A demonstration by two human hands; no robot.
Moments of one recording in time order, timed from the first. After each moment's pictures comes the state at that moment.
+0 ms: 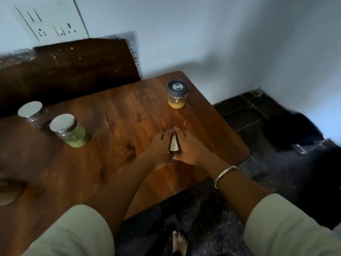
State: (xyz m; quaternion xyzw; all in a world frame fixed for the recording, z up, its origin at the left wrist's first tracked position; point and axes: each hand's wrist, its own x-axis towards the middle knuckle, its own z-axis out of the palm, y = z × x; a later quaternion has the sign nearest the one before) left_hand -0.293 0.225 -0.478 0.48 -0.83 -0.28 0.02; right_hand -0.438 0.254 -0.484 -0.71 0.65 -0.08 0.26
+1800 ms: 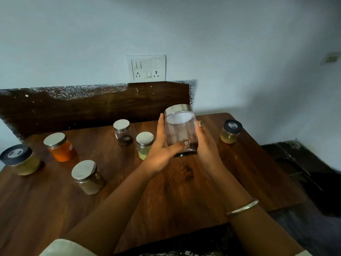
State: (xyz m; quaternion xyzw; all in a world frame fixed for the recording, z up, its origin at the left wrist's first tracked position) left_hand -0.088 0.265 -0.347 0.38 -0.60 -0.54 0.46; right_hand -0.220 0.266 -0.345 -0.50 0.53 -0.52 0.45
